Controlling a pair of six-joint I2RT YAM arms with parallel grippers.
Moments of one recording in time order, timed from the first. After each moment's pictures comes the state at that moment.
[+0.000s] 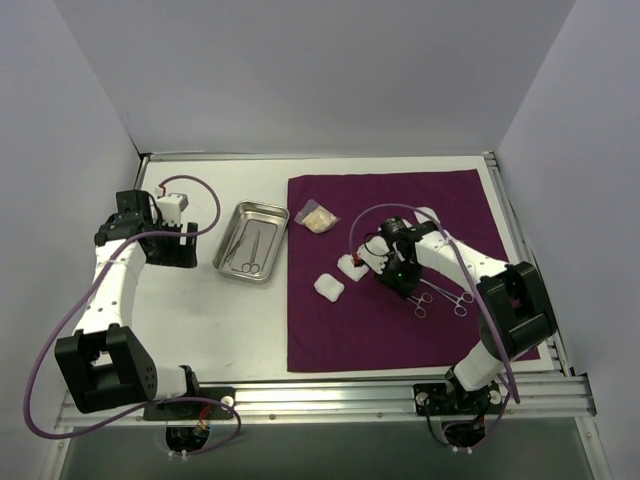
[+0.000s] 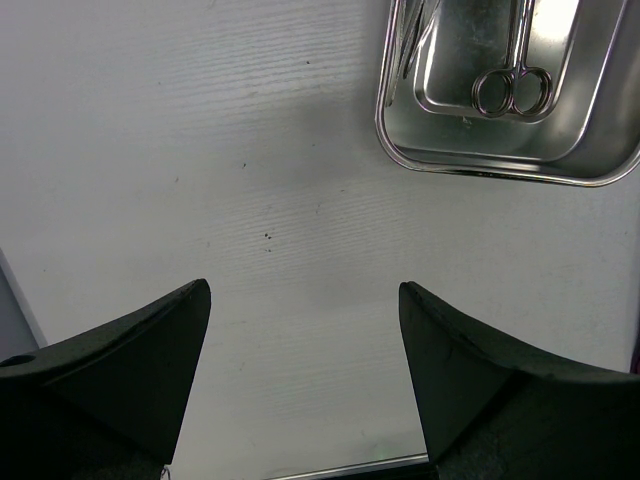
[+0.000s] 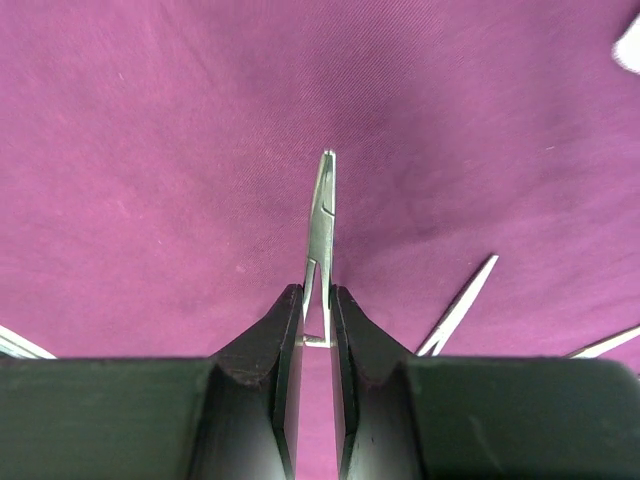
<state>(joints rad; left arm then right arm) 0.17 1.34 1.14 -0.85 0.19 0.26 0.44 1.60 0.99 -0.85 -0.05 -0.70</state>
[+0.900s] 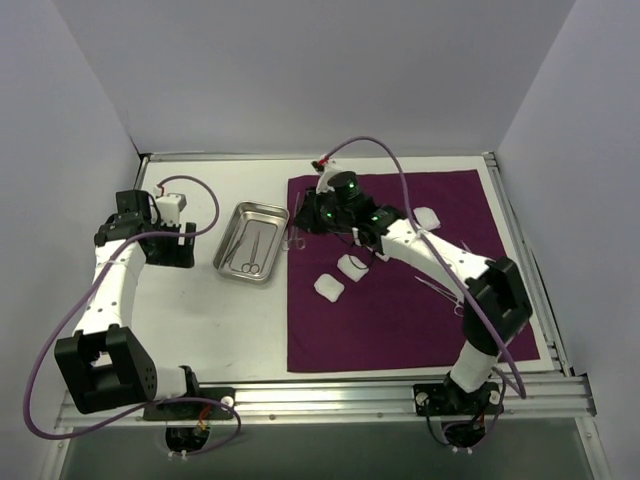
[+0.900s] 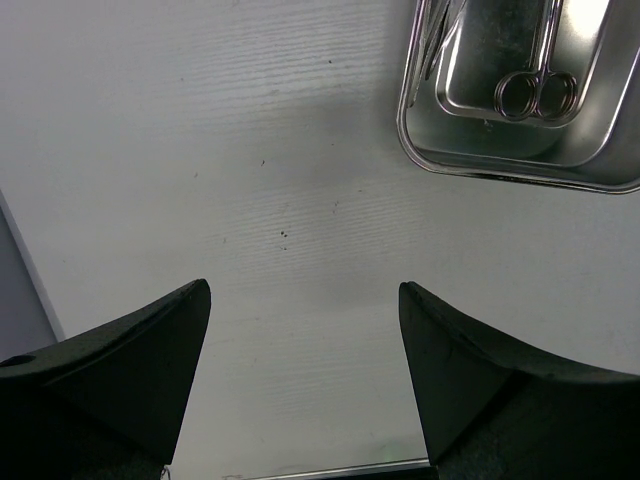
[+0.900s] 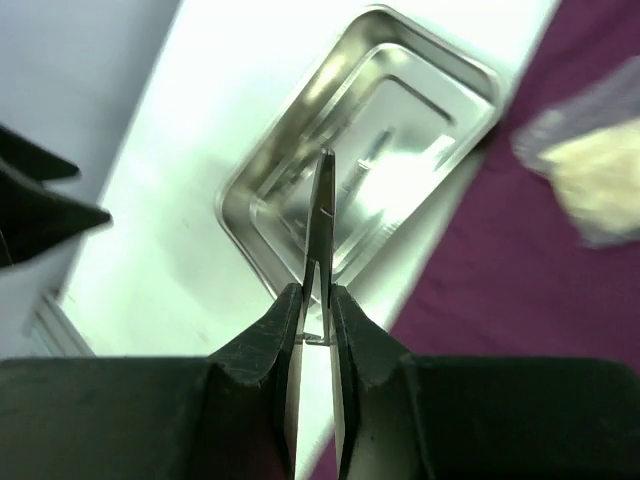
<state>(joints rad) 0.17 1.34 1.14 -0.84 0.15 0.26 0.68 1.68 1.34 -0.17 -0.18 0.44</state>
